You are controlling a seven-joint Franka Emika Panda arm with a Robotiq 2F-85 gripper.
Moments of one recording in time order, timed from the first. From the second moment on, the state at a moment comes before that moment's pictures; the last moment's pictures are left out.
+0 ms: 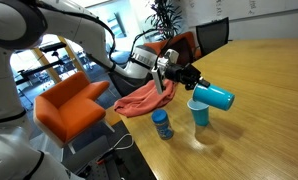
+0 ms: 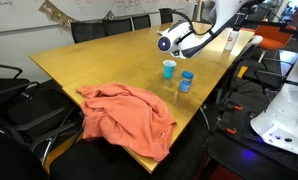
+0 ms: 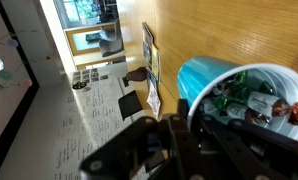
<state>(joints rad) 0.08 0.40 0.00 -1.98 -1.46 1.84 0.91</state>
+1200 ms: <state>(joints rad) 0.12 0.54 0.02 -1.90 -1.57 1.66 0.91</state>
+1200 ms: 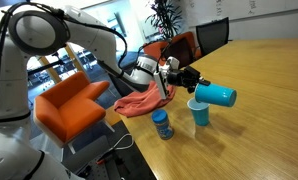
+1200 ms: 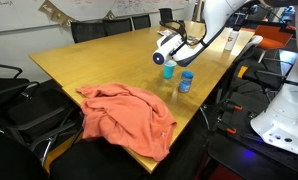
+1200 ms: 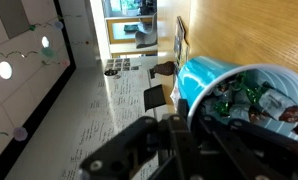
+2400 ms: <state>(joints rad) 0.13 0.61 0.04 -1.89 -1.69 1.54 0.90</state>
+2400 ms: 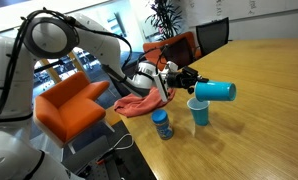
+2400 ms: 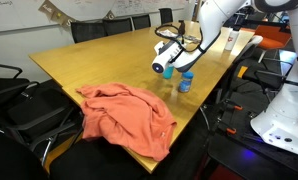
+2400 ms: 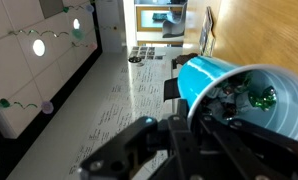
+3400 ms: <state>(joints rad) 0.14 0.64 0.04 -1.89 -1.78 1.50 0.88</state>
